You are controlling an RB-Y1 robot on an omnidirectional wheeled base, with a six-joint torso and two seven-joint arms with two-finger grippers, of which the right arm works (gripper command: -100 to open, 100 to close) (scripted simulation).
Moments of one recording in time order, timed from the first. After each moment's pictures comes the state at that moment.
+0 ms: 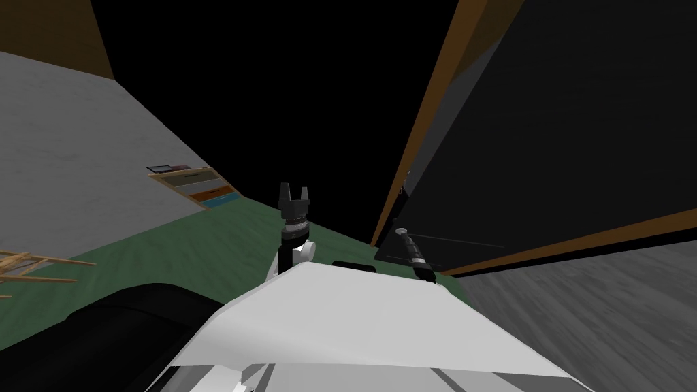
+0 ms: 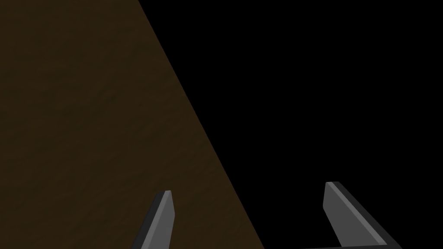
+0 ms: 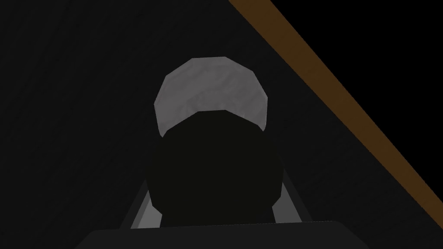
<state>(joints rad) 0.05 -0.29 -0.18 -0.70 0.13 -0.97 0.40</state>
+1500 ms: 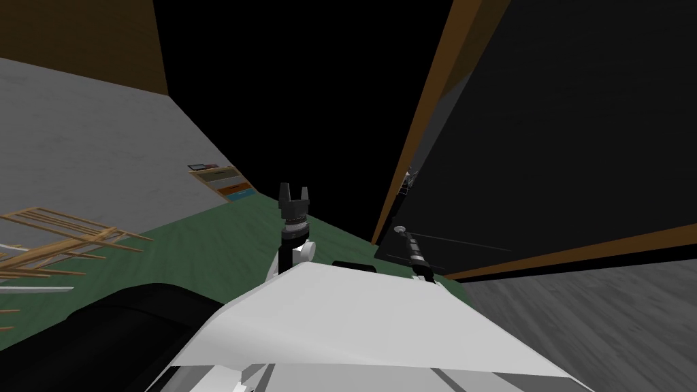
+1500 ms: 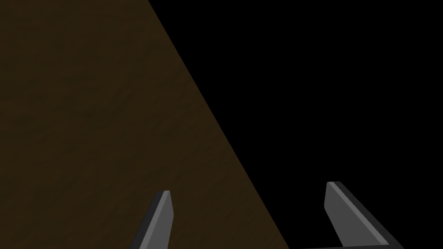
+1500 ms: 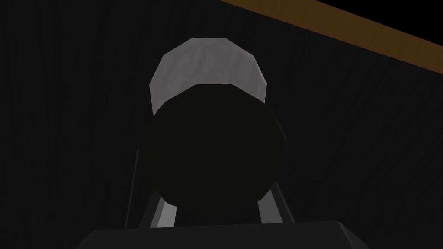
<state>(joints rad) 0.01 -0.30 -0.11 -0.64 -0.03 -0.96 0.04</state>
